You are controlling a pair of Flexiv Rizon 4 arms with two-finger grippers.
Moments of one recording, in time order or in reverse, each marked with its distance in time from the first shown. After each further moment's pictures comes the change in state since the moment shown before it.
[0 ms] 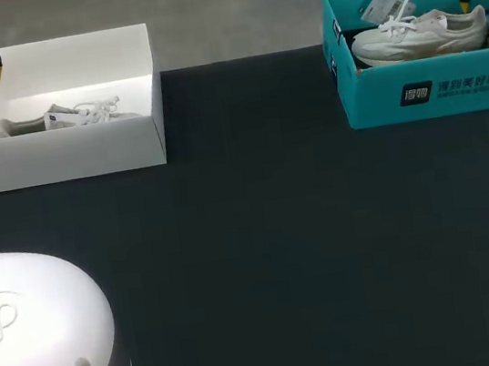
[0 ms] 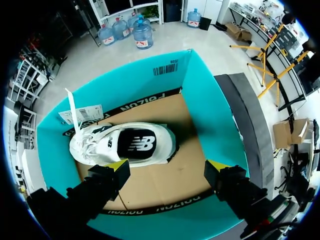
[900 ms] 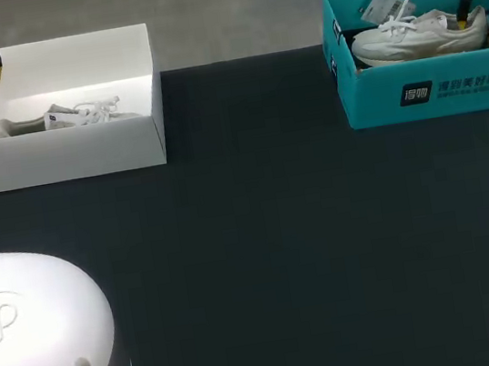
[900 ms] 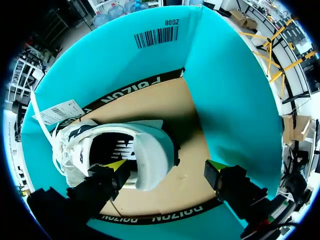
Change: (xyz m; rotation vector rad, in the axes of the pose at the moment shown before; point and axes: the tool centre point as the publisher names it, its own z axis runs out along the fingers) left arm 0.000 0.000 0.000 0.000 0.000 0.000; right arm -0.005 0.005 0.058 0.133 0.007 -0.003
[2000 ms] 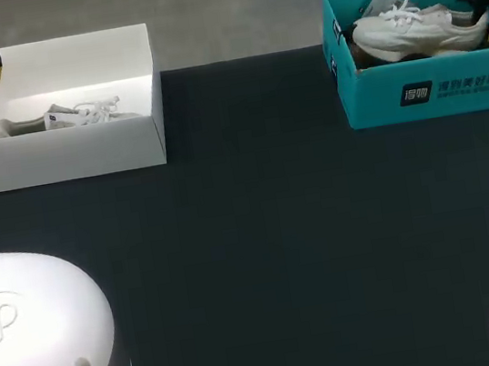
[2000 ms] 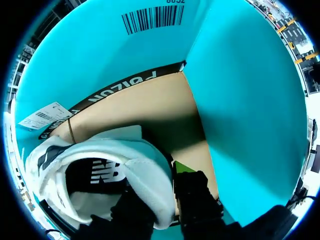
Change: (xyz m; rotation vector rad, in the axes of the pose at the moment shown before) left arm 0.000 0.000 0.000 0.000 0.000 0.000; right arm -0.002 0.004 0.020 0.061 -0.047 0.007
